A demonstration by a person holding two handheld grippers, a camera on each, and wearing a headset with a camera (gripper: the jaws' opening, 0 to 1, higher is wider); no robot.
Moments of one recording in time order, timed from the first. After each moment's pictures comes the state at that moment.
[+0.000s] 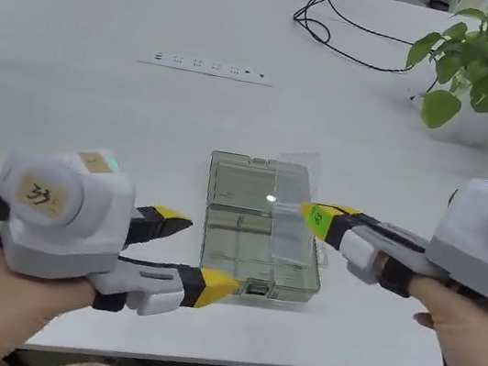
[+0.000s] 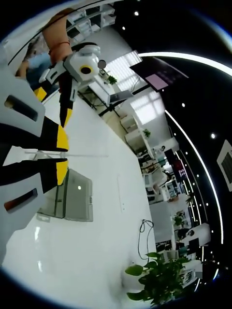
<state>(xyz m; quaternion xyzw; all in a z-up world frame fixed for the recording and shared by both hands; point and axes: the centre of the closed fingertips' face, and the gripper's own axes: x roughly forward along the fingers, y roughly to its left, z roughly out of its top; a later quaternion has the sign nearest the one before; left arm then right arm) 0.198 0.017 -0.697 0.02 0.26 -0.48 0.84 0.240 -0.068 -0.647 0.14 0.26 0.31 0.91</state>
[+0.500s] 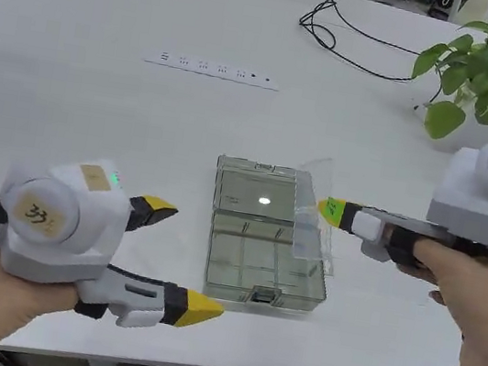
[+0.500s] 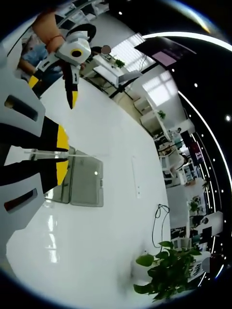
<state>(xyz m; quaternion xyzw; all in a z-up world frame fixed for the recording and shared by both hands) 0.211 0.037 -0.717 0.07 0.23 -0.51 0.83 0.268 -0.078 -0.673 0.11 0.36 0.23 0.89</state>
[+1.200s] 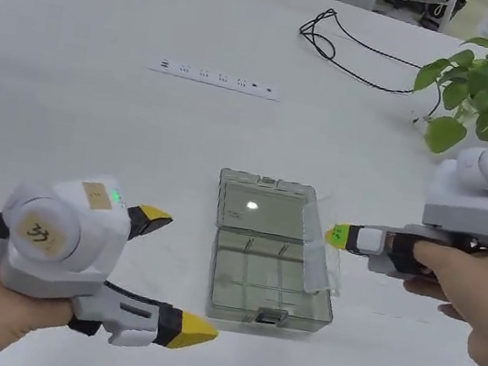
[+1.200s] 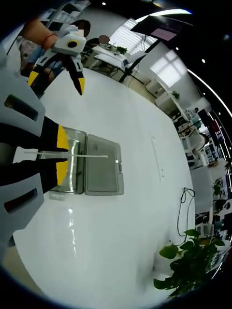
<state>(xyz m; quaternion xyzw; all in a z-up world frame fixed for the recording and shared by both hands) 0.224 0.046 -0.729 0.07 0.23 -0.52 0.82 0.283 -0.096 -0.711 0.12 0.46 0.18 0.86</state>
